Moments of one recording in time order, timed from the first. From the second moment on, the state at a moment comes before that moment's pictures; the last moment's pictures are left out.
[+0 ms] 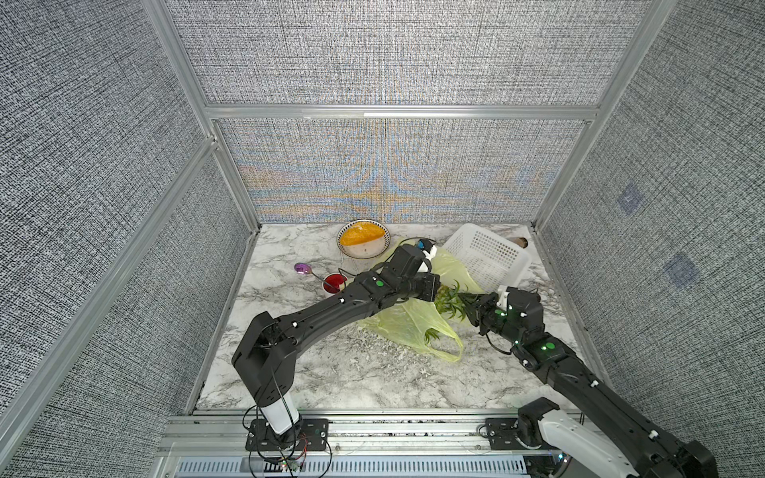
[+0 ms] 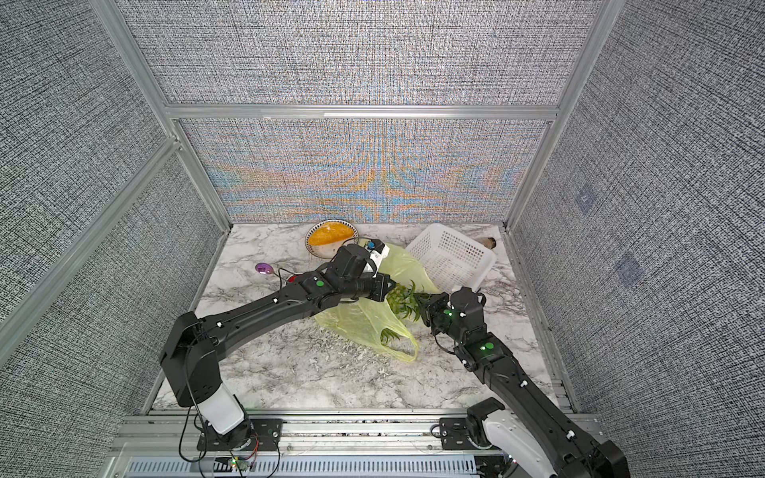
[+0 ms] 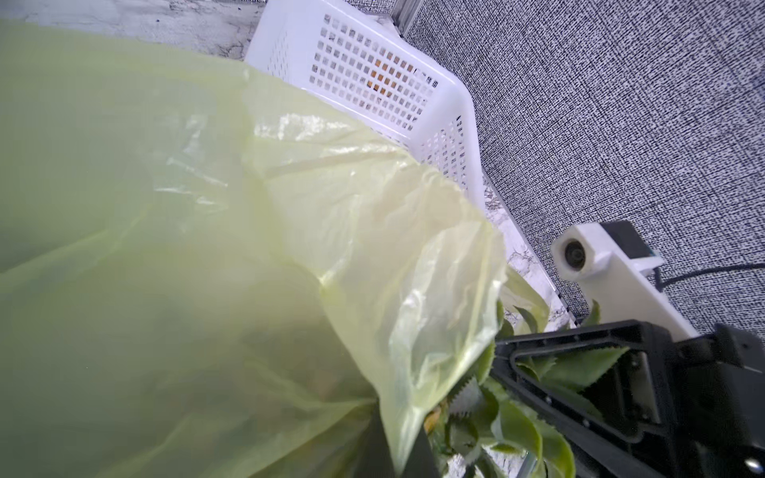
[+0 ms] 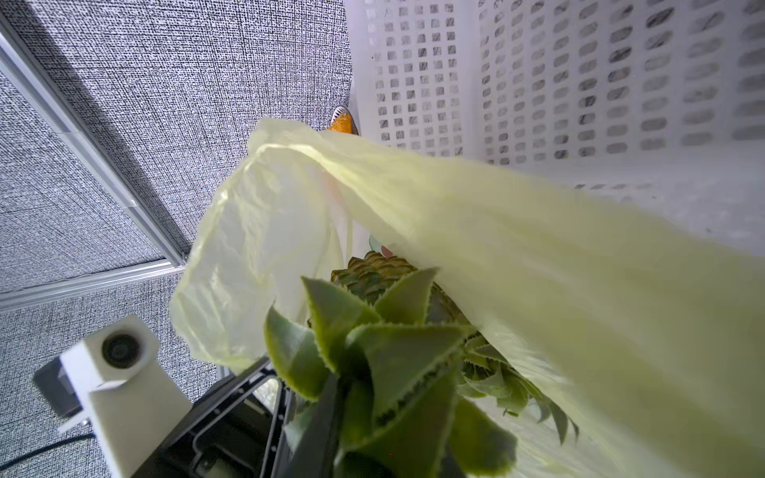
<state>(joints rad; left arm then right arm) -0.88 1.70 1.37 -0.28 0.21 -0.50 0.39 0.89 0.53 -0.03 -0.20 1.52</state>
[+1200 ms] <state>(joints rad) -0.85 1.78 1.37 -0.20 0.09 -0.65 0.60 1.38 0.72 0.10 -0.03 1.44</state>
